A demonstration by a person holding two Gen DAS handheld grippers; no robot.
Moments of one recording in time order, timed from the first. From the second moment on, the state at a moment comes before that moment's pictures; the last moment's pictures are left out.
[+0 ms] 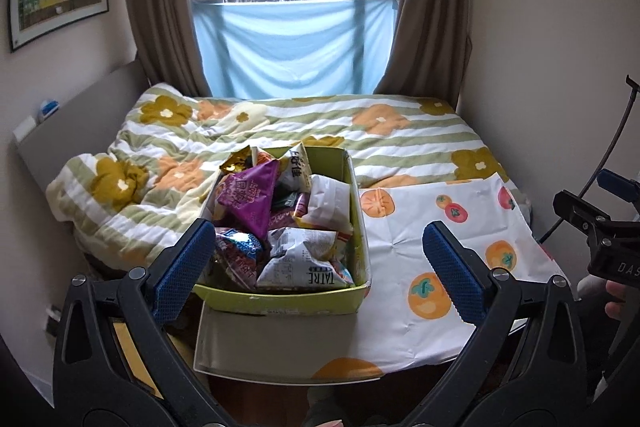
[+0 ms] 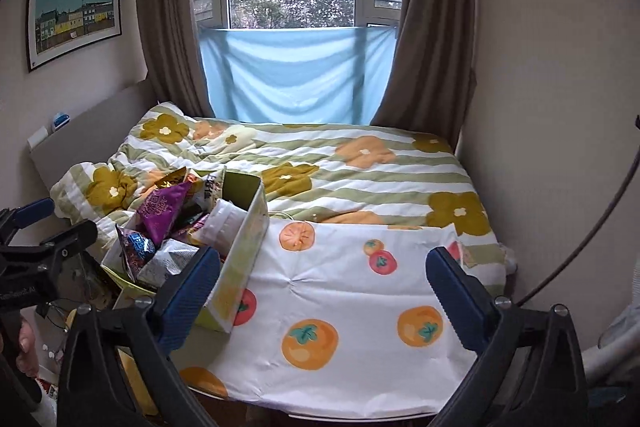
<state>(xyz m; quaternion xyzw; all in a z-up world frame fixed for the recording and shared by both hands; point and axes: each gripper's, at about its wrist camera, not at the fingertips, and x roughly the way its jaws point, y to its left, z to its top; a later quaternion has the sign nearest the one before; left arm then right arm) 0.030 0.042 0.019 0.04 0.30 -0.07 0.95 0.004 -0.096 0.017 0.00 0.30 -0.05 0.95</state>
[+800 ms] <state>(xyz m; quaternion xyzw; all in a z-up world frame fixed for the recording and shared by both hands) -0.009 0.036 0.017 0.04 0.29 -0.08 0.95 -0.035 -0.095 0.008 0.02 0.30 -0.07 0.95</state>
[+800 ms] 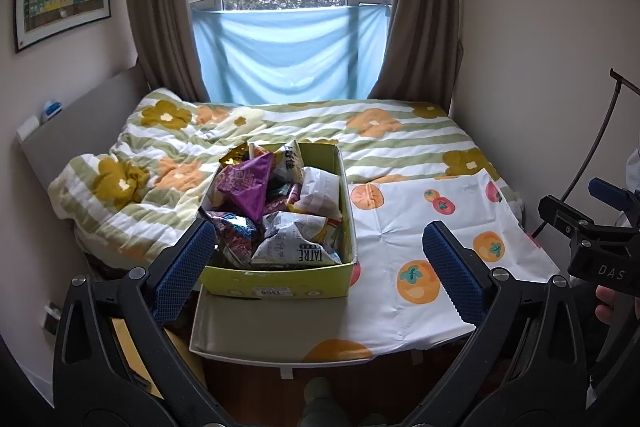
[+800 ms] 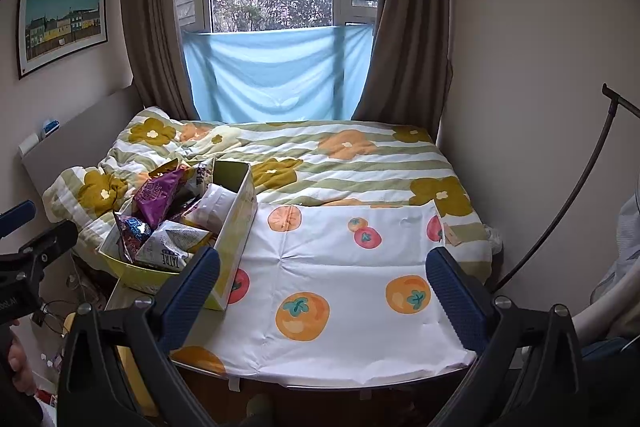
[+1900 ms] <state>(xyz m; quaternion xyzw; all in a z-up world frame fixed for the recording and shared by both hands) -0.006 0.036 0.015 0.03 0.29 -0.07 0.95 -0.029 -0.095 0.007 0.02 0.30 -0.08 0.95</state>
